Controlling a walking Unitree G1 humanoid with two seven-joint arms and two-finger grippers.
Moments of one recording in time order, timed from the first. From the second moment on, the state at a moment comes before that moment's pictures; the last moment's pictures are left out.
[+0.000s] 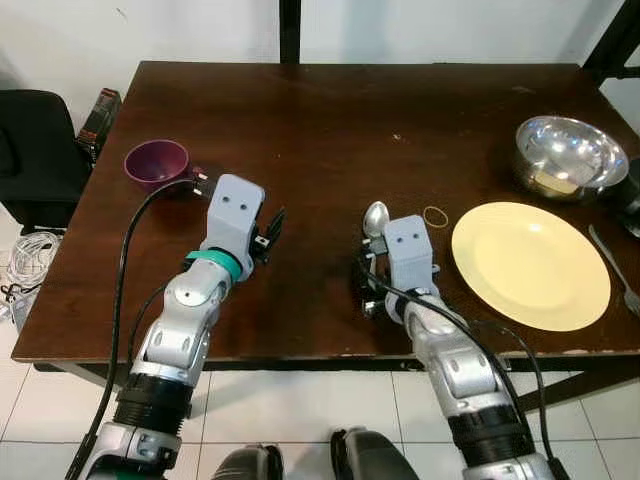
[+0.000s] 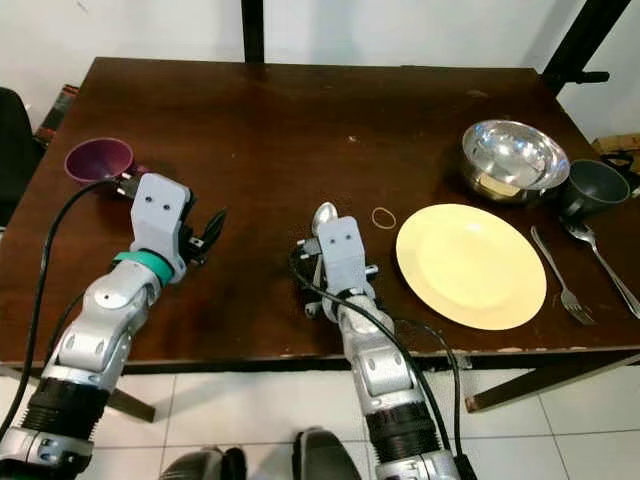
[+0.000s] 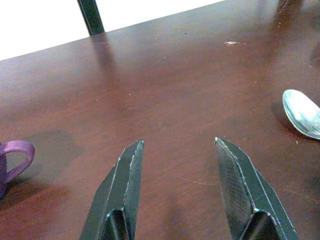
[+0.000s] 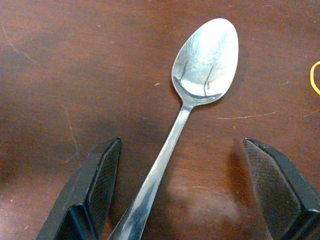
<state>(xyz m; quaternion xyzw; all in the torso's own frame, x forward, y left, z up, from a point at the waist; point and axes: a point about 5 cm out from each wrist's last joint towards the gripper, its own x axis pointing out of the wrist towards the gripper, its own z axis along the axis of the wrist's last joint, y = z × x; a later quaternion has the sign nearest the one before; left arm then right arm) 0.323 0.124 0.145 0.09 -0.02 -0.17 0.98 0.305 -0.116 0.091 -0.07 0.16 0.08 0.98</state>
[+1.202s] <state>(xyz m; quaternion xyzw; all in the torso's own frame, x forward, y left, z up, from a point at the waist) 0.323 0.119 0.145 0.08 -0.02 -0.16 0.98 0.308 -0.107 0.086 0.05 0.17 0.13 0.98</state>
